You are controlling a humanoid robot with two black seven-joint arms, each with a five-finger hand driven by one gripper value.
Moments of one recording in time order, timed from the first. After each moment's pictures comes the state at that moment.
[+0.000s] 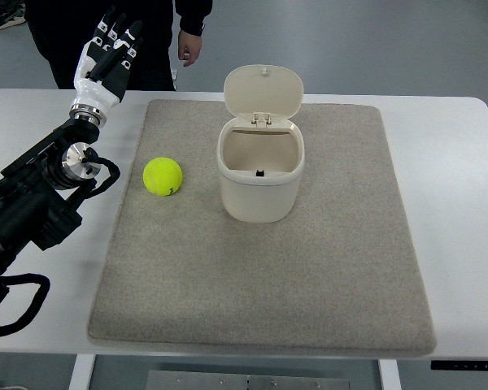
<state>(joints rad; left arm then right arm) -0.87 0.15 -0.92 -0.52 0.12 -0.21 -0.45 0.02 0.00 -0.05 0.20 0.09 -0.12 0.07</state>
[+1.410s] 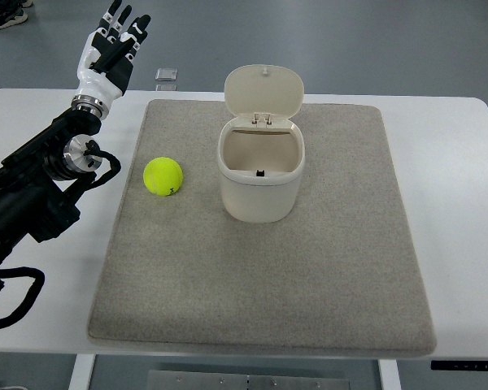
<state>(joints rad) -0.91 0.18 -0.82 -0.55 0.13 -0.17 -0.44 0.02 0.00 -0.05 0.20 0.09 -0.12 0.07</state>
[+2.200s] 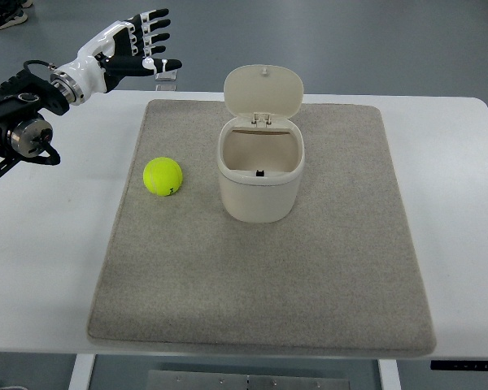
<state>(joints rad) -1.17 0.52 -0.03 -0.78 0.13 -0.18 -0.42 0.02 0.00 -0.05 0.20 0.09 -0.12 0.07</state>
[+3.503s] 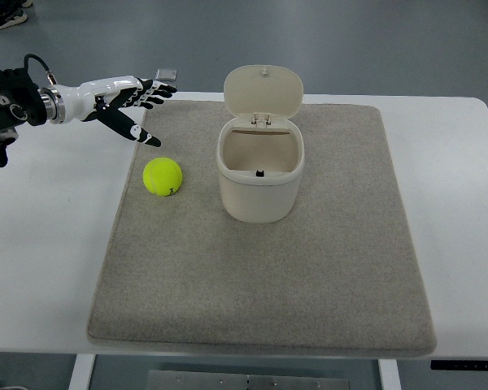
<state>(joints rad) -1.36 0.60 0.37 -0.81 0.45 -0.28 -0.42 0.02 0.00 -0.05 0.20 0.09 -0.13 0.07</state>
